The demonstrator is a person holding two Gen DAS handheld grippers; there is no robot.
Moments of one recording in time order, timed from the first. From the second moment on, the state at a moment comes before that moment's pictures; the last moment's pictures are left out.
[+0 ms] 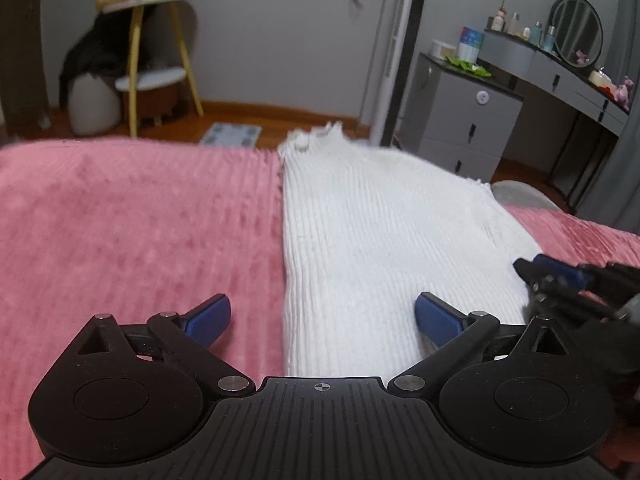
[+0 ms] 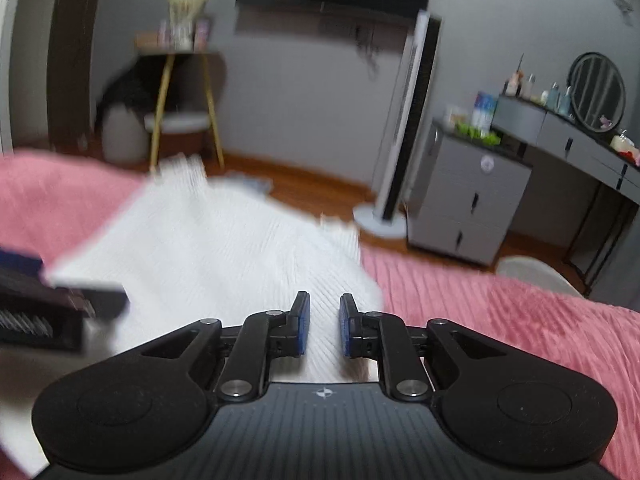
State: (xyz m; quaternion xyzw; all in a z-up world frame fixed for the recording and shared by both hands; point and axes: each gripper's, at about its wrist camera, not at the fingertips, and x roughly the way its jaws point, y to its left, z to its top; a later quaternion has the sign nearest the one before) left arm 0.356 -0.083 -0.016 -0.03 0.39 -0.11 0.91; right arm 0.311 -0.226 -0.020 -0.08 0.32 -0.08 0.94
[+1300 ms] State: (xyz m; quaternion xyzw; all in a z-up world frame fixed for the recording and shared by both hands) left arm 0.289 0.006 -0.066 -0.53 0.41 -0.15 0.73; right arm 0.165 -0.325 -0.072 0.59 0.29 -0.02 0.75
